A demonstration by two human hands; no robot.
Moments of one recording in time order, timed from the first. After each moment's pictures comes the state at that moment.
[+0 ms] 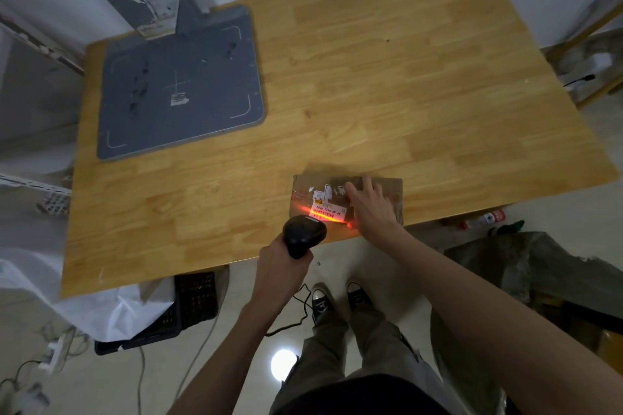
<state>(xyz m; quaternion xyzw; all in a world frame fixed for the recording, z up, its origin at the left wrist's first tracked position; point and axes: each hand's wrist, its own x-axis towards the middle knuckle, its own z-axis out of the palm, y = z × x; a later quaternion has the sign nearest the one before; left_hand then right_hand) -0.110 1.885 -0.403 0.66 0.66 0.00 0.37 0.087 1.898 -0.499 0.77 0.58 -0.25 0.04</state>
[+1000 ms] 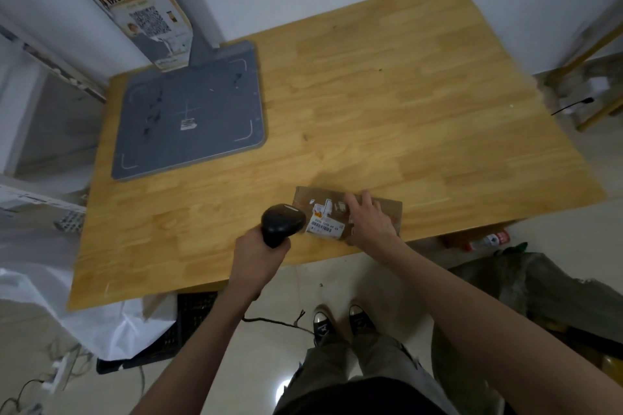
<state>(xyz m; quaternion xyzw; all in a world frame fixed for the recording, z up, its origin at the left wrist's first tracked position) -0.106 1.912 -0.375 0.65 0.67 0.07 0.35 0.109 1.891 -0.478 0.76 0.57 -0.31 -0.01</state>
